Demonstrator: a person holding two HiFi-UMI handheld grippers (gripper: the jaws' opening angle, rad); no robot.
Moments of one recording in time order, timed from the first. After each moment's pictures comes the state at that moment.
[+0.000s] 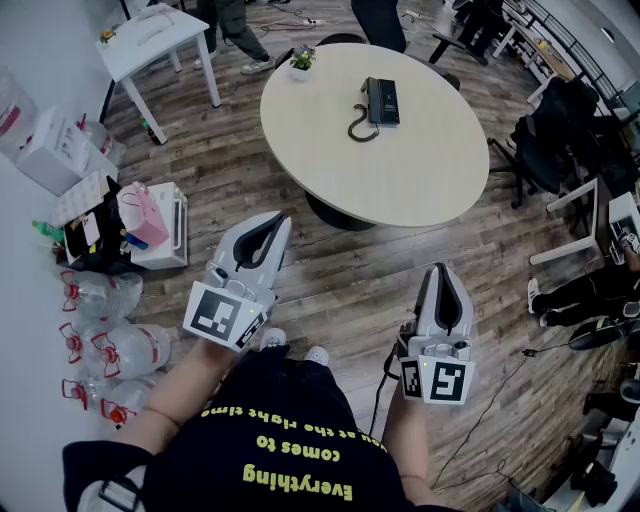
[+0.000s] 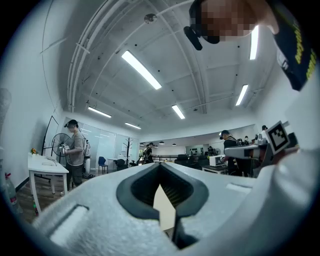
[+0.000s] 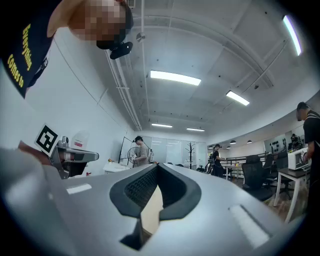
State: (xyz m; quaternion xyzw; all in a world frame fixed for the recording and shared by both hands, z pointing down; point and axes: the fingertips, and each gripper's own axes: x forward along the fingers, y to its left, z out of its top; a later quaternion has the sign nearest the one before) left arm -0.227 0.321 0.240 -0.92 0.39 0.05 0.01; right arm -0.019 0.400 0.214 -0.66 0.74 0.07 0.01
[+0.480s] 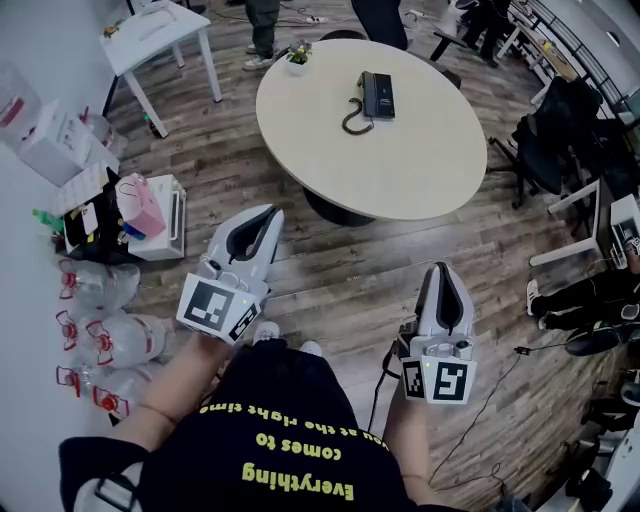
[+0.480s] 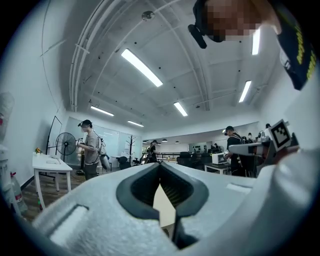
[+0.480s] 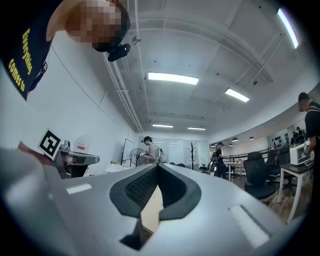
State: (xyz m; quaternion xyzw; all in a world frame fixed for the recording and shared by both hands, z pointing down) left arm -0.204 0.335 0.247 -0.91 0.41 0.04 0.01; right arm 0.017 0.420 0.217 -0.65 0.75 0.06 0.03
